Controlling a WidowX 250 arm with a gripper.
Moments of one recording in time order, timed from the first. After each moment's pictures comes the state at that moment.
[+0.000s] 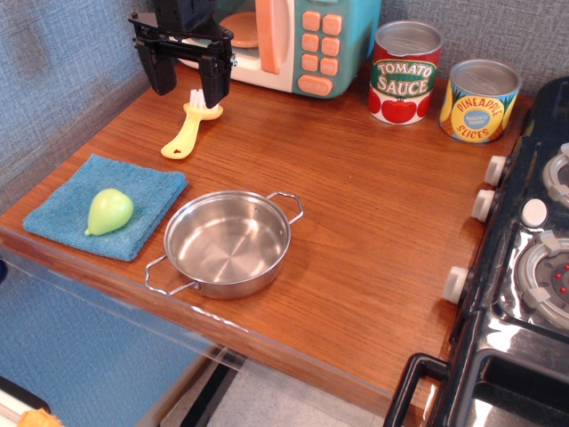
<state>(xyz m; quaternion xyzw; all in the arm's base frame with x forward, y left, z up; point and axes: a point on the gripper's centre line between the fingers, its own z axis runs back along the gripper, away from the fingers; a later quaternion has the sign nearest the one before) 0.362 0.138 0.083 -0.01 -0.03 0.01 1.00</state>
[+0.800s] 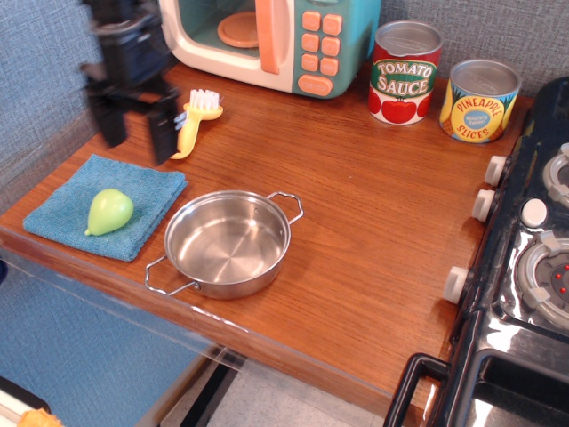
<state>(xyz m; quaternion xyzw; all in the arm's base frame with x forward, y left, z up) 0.283 0.151 0.064 0.00 -0.01 -0.01 1.00</state>
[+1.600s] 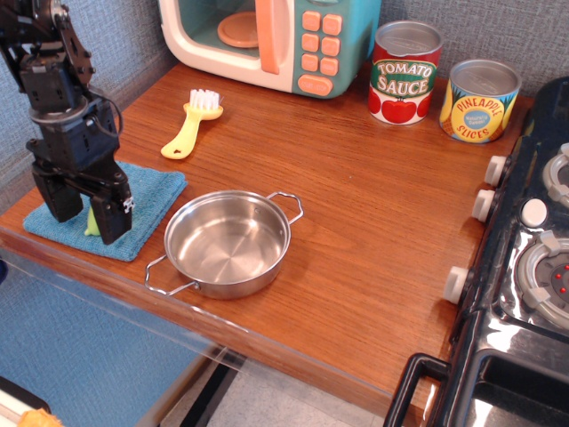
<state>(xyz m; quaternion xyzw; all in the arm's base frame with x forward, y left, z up) 0.229 0.156 0.025 0.01 0.01 -0.02 1.00</state>
